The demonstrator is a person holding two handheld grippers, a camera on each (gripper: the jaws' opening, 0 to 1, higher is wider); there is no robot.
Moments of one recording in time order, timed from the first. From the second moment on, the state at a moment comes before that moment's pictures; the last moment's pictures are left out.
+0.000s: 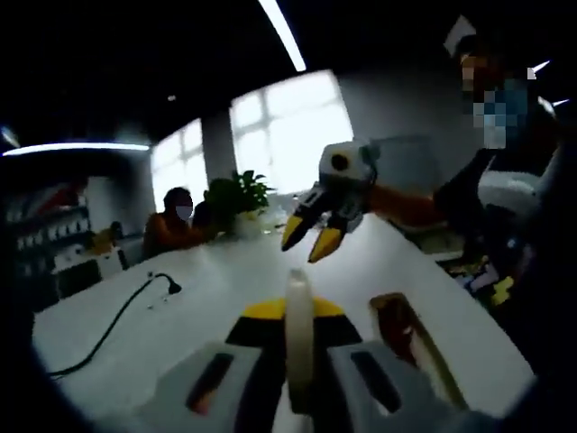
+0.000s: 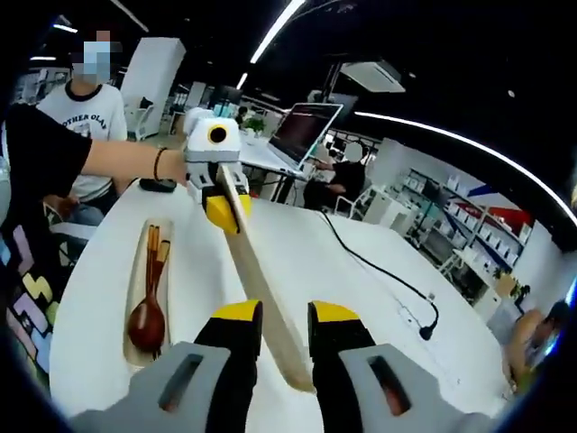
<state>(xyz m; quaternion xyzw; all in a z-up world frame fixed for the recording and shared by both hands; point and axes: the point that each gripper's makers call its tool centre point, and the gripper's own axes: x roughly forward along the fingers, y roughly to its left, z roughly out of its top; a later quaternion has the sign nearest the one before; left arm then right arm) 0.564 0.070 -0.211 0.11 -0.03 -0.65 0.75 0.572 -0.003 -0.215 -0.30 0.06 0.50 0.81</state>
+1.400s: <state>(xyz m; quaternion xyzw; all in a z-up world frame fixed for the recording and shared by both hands) 0.532 0.065 -0.216 0.11 0.07 -0.65 0.75 0.541 0.017 -0.224 -0.42 -0.02 0.46 0.78</state>
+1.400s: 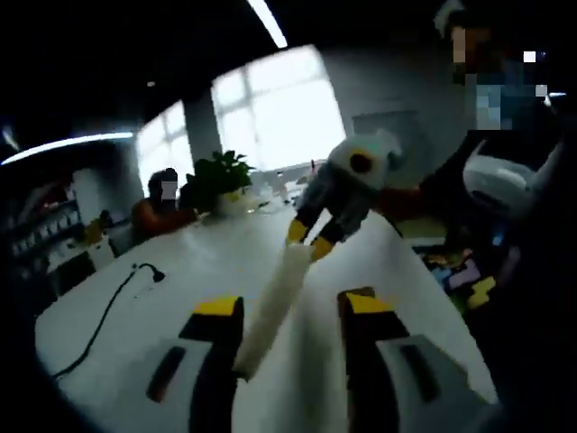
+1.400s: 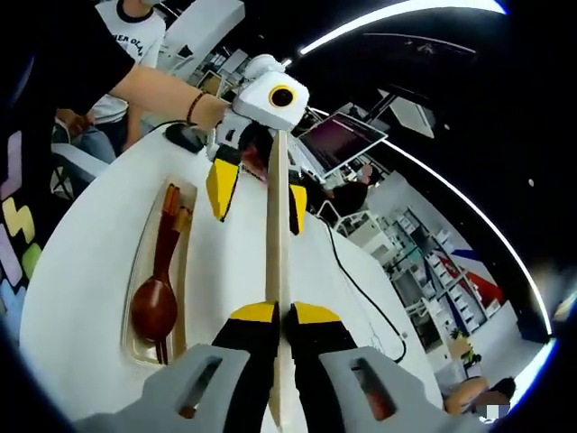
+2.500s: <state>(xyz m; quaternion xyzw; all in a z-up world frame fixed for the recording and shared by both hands) 0.517 0.054 -0.199 -0.18 0.10 -0.63 0.75 0.534 0.016 -0.196 -0.65 -0.21 0.27 0.68</state>
